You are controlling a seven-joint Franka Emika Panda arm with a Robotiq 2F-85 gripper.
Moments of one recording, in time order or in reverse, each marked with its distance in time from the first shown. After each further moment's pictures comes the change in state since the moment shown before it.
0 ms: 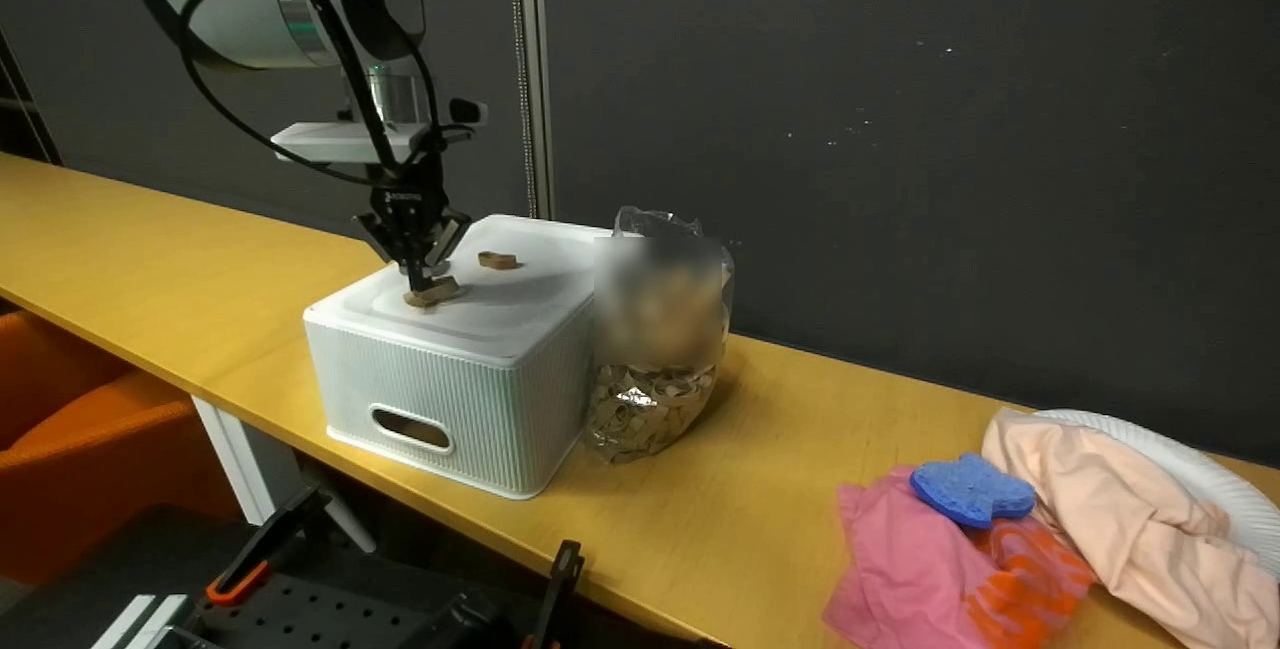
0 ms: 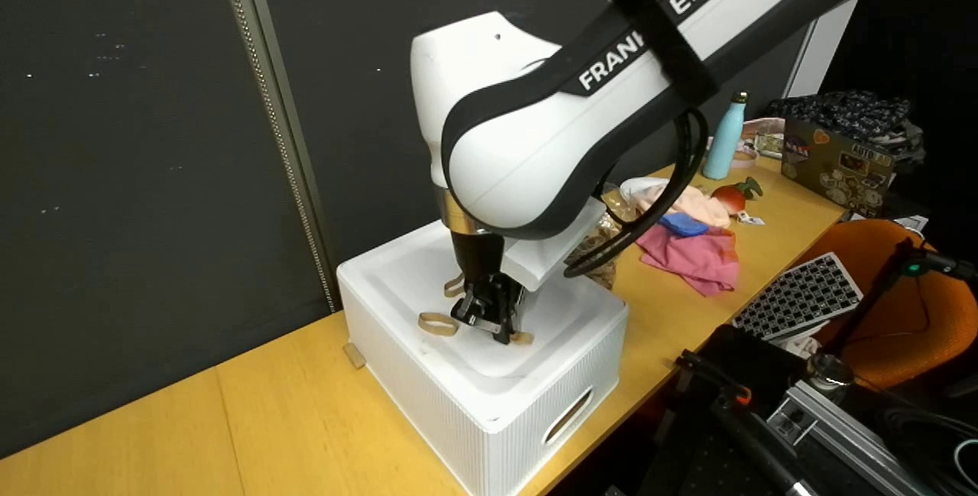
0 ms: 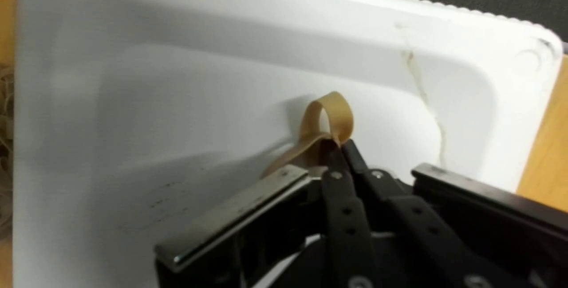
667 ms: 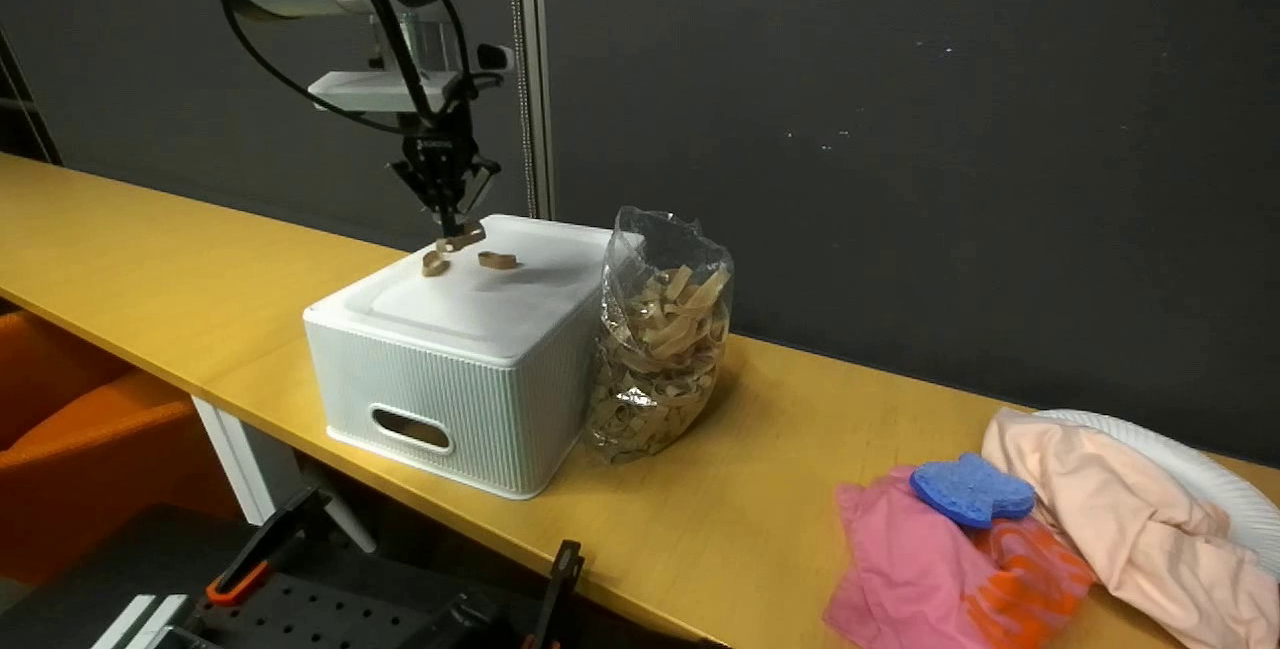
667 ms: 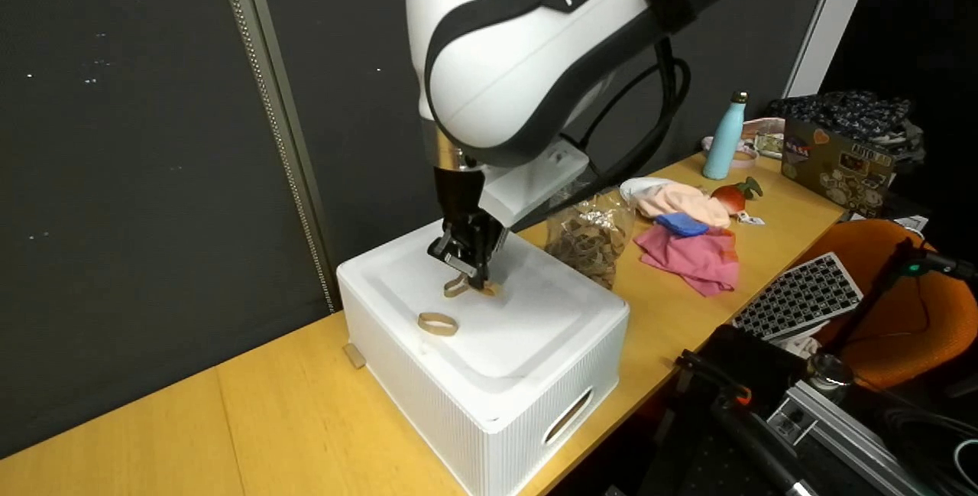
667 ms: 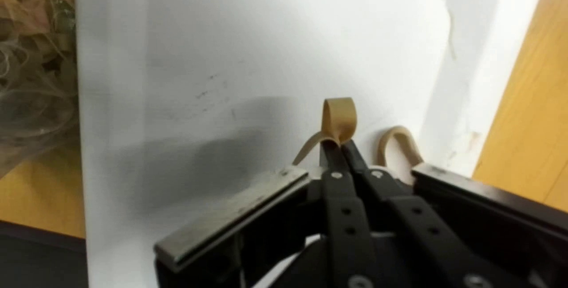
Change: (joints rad) arm -0.028 -0.003 -0.014 0.115 0.000 -0.009 -0.014
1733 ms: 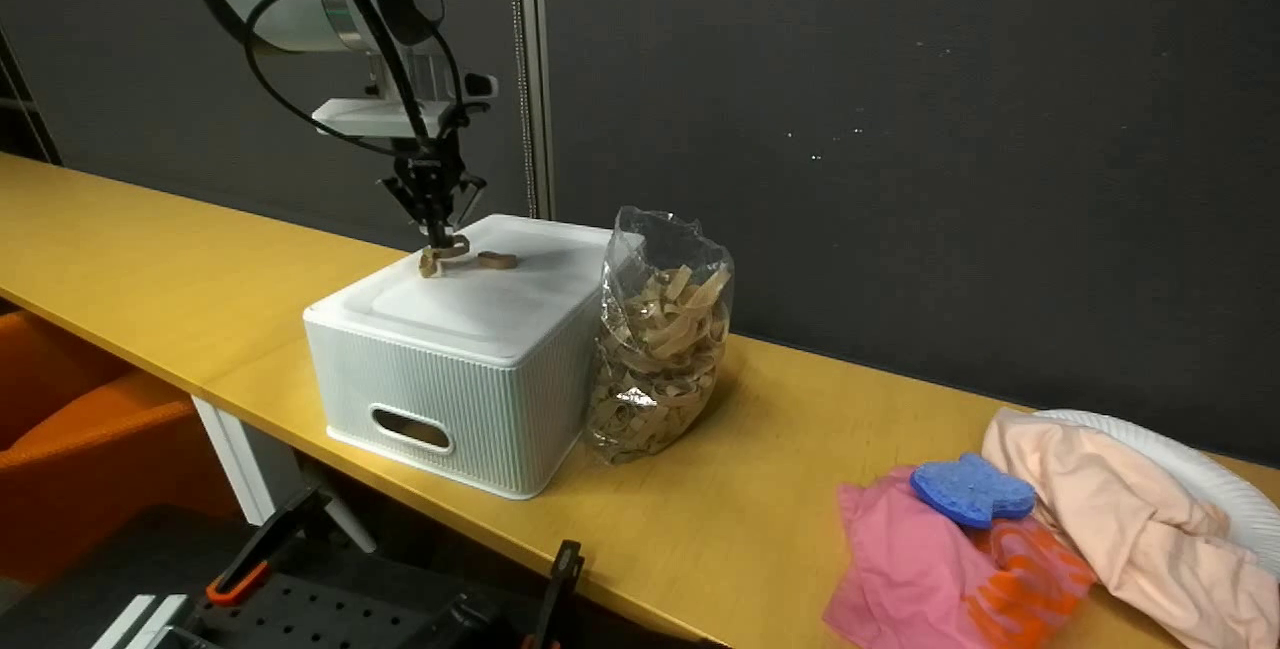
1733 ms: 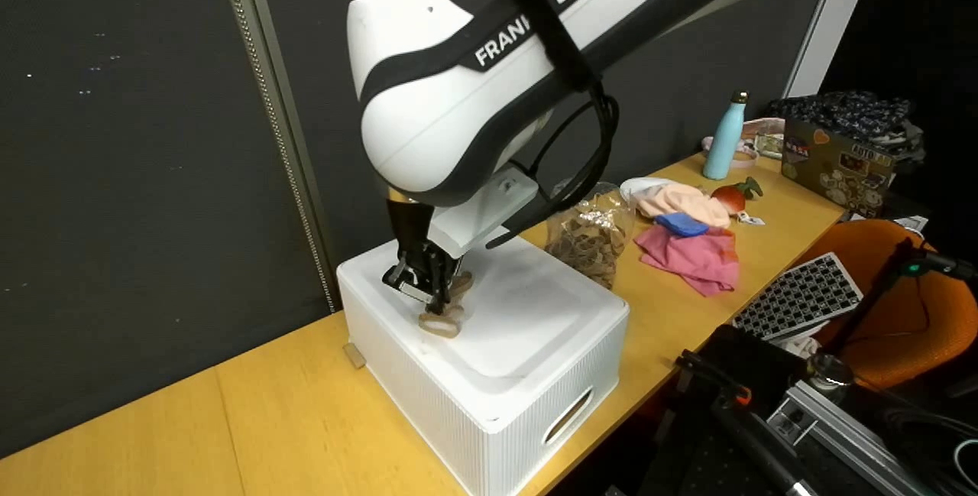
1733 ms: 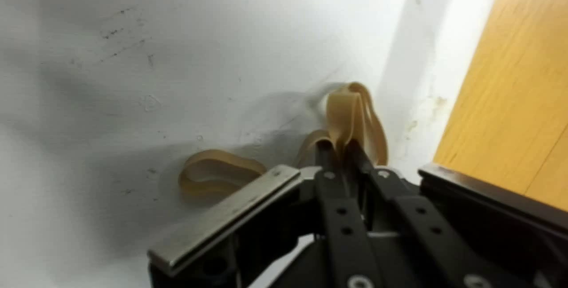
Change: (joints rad) arm 0.043 0.153 0.014 0.148 0.000 -0.003 -0.007
